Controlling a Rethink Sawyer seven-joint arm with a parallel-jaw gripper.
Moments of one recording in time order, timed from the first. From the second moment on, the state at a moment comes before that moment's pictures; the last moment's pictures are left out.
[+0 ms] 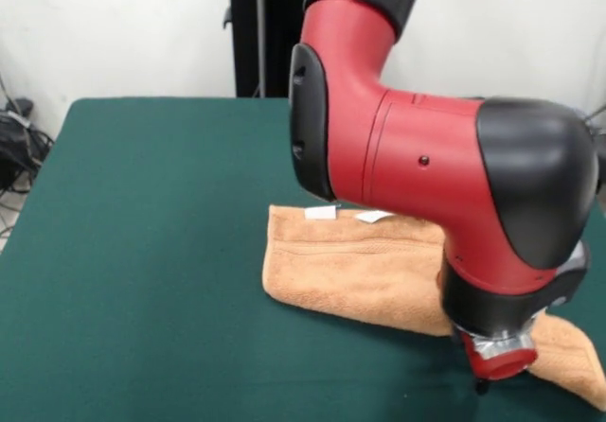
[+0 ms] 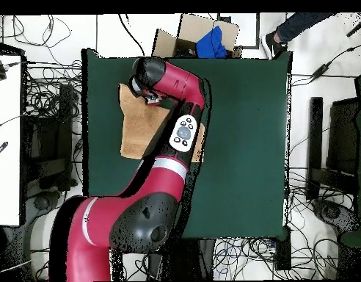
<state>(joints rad) 0.07 0.14 -0.51 0.68 0.75 1.02 2.73</state>
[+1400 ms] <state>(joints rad) 0.06 0.10 -0.50 0.61 0.75 1.26 2.73</state>
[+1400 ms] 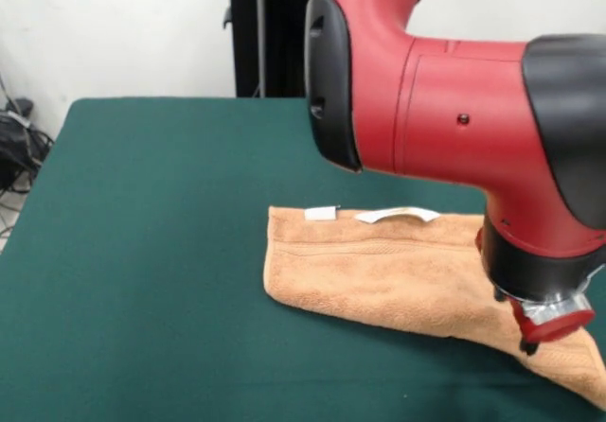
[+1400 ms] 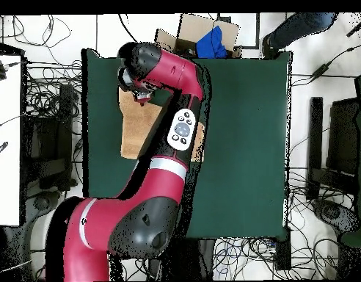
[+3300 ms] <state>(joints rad) 0.04 0.19 -0.45 0.59 0.78 1.25 2.73</state>
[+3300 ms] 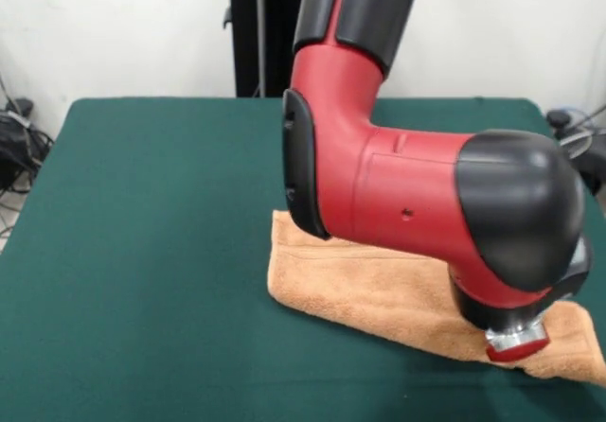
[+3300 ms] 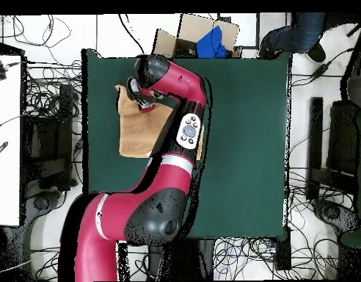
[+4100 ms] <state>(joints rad) -0.14 0.08 -0.12 0.82 1.03 1.38 2.73</state>
